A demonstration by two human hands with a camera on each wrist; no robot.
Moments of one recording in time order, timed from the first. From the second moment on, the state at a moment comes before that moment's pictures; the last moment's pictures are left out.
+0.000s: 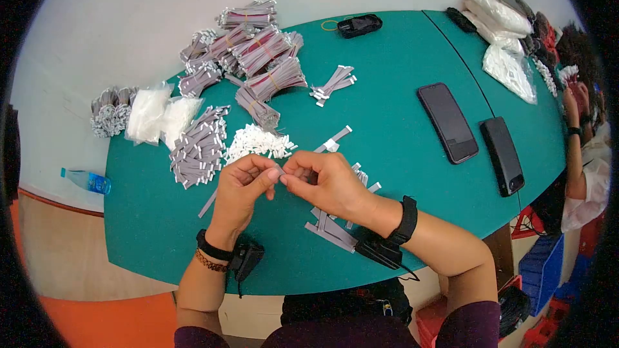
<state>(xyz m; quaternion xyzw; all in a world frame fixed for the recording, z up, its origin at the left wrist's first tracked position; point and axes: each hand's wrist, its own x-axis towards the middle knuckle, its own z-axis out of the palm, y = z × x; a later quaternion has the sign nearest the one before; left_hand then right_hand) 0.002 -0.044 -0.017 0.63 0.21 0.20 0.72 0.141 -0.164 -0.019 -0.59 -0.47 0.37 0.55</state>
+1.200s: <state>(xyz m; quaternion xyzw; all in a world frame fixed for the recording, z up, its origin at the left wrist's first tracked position) 0.003 -0.048 -0.021 0.65 0.21 0.24 0.69 0.142 -0.159 -0.026 -0.51 -0.36 0.50 0.60</state>
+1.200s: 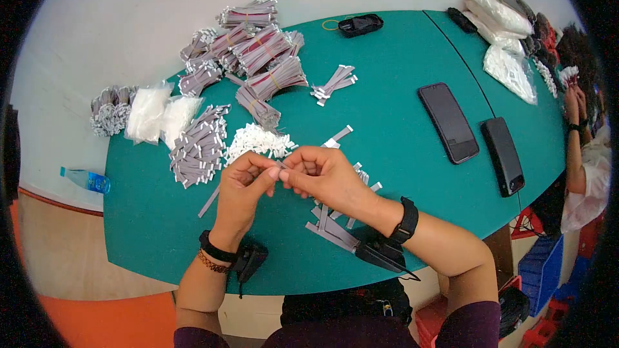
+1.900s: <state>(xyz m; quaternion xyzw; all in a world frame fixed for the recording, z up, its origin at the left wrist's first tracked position) 0.002 -0.043 -0.018 0.61 0.22 0.19 0.73 0.141 -0.162 -0.017 -0.52 -0.37 0.47 0.61</state>
